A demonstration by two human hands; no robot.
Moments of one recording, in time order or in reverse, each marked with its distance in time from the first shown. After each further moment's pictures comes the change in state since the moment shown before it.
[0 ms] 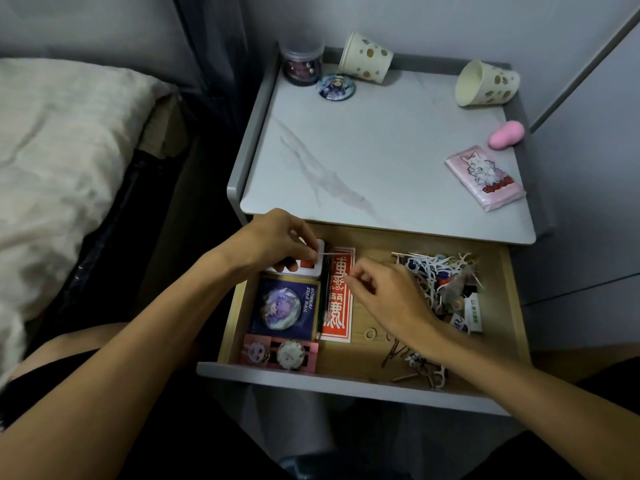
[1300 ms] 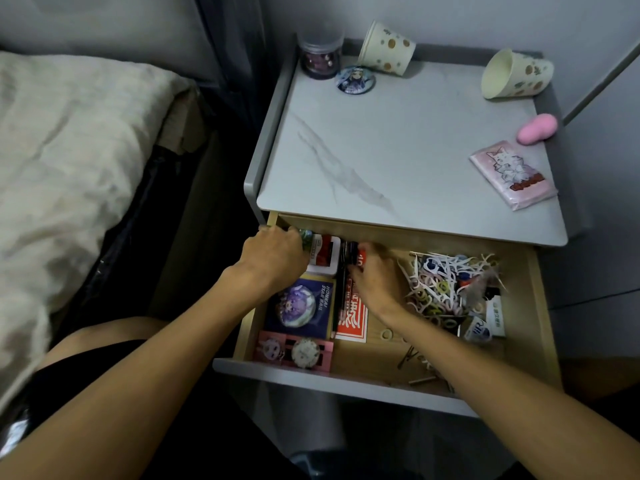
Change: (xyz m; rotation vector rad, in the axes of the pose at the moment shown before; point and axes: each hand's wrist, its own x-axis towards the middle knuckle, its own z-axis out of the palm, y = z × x) left_hand 0.003 -0.023 0.018 0.863 0.245 -0.156; right_hand 0.049 0.023 0.069 0.093 0.009 0.373
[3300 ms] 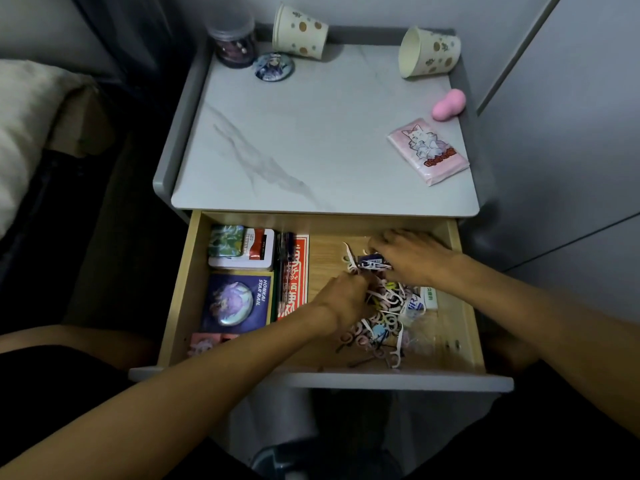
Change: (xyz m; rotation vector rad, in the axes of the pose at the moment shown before) left_hand 0.003 0.167 0.101 -0.367 -0.287 0.443; right_hand 0.013 0.094 -0.146 -0.956 -0.361 -0.374
